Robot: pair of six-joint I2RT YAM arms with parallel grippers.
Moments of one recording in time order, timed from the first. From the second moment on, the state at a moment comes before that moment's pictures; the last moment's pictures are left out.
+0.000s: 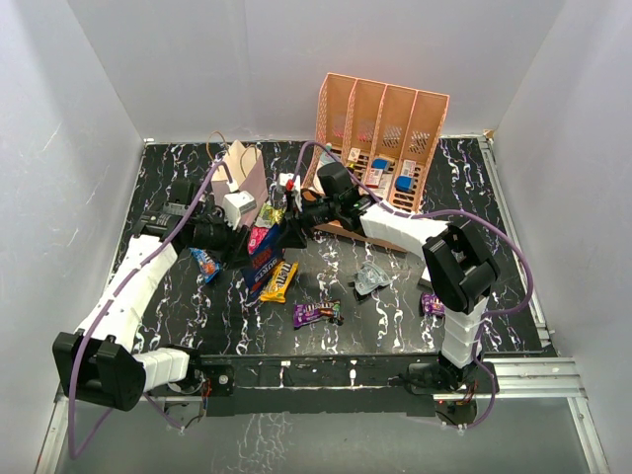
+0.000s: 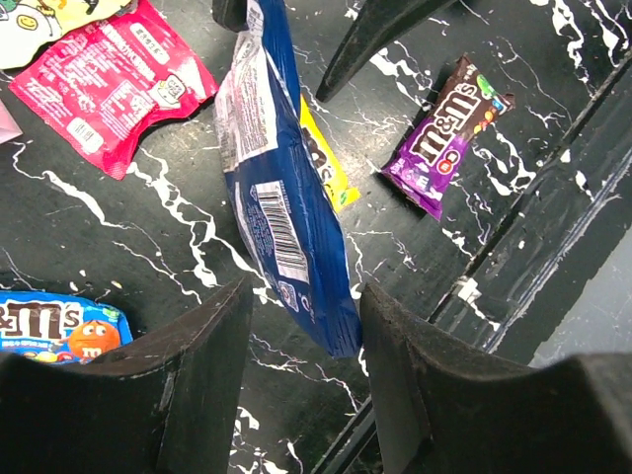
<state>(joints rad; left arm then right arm) -0.21 1.20 1.10 -0.95 0.61 0.42 0.64 1.89 1.35 0.02 -0.95 -0.23</state>
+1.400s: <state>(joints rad) -0.25 1.30 1.61 -1.18 0.46 0.40 0.21 1.25 0.99 -0.35 -0.78 -0.45</state>
